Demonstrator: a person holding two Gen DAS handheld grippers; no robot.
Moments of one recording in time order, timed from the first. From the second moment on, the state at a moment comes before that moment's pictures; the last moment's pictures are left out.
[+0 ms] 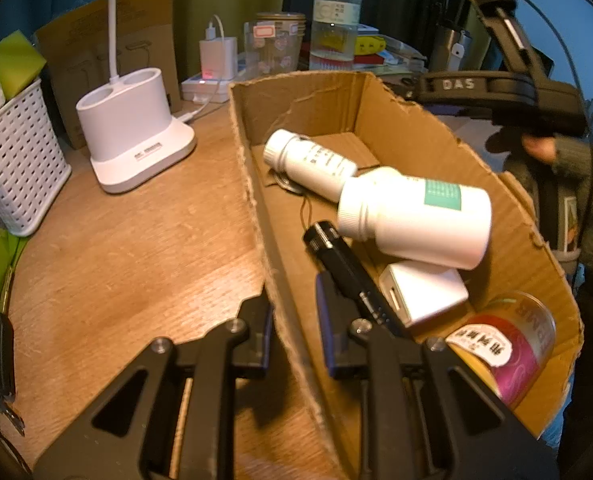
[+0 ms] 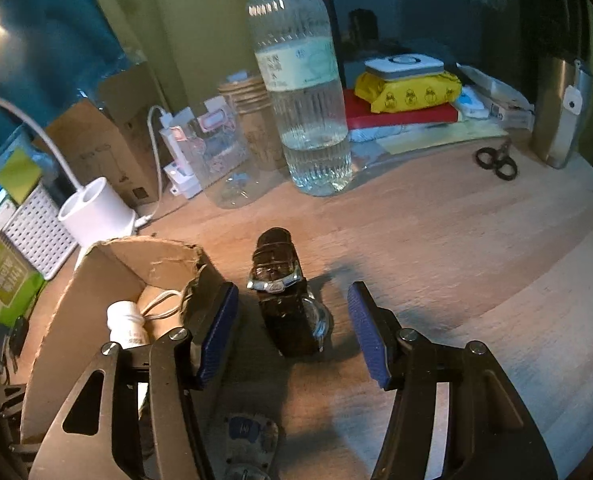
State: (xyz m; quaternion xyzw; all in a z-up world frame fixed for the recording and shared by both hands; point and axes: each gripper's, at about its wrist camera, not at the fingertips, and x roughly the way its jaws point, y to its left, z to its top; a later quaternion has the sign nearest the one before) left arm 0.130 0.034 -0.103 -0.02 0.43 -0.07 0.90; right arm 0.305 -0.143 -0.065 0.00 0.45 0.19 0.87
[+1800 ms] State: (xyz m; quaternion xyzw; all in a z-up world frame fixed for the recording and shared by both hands) left arm 0.130 0.034 -0.103 -0.02 0.43 -0.07 0.90; right arm 0.210 -0.052 0.002 -0.14 0.37 0.25 0.88
